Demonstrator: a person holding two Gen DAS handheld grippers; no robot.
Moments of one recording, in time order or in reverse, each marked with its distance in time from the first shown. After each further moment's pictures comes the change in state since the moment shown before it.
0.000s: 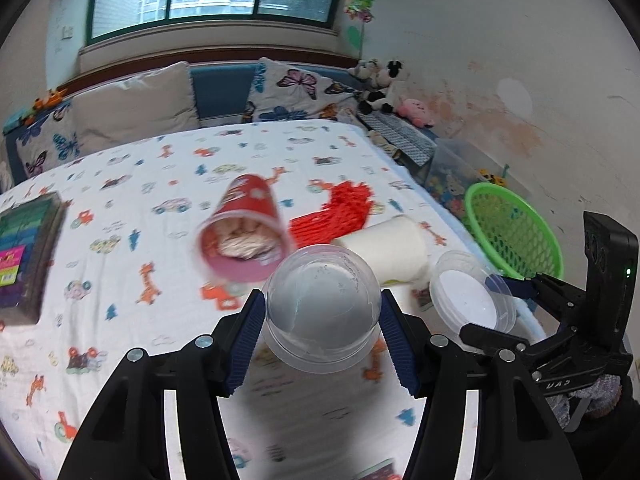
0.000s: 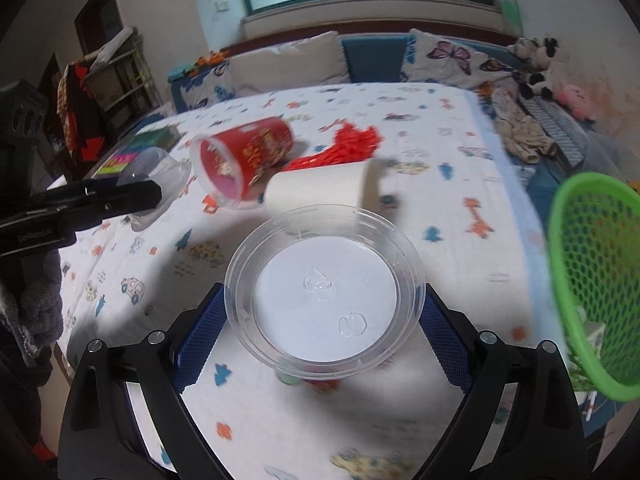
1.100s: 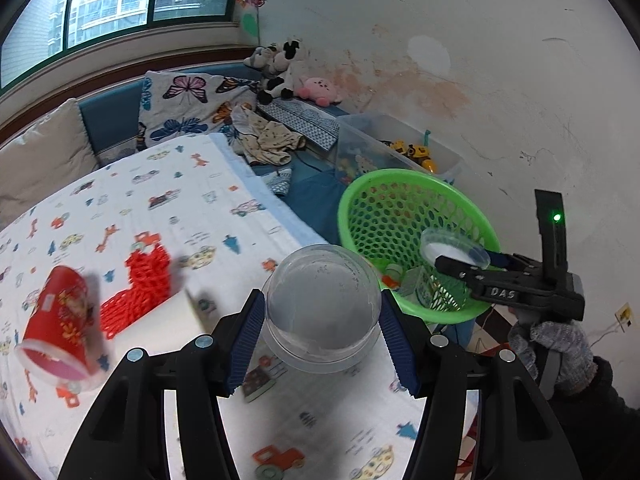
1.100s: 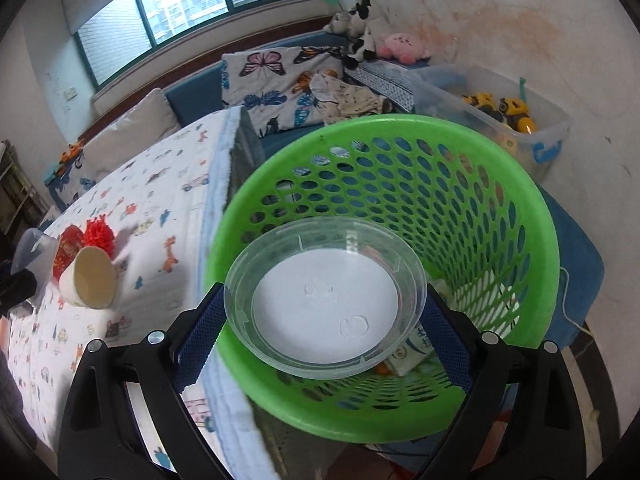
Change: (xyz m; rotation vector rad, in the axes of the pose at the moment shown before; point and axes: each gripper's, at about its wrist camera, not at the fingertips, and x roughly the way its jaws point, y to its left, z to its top) left arm 0.072 -0.161 0.060 0.195 0.064 -0.202; right arm -0.061 -0.222 -0.033 0.399 -0.050 -0.329
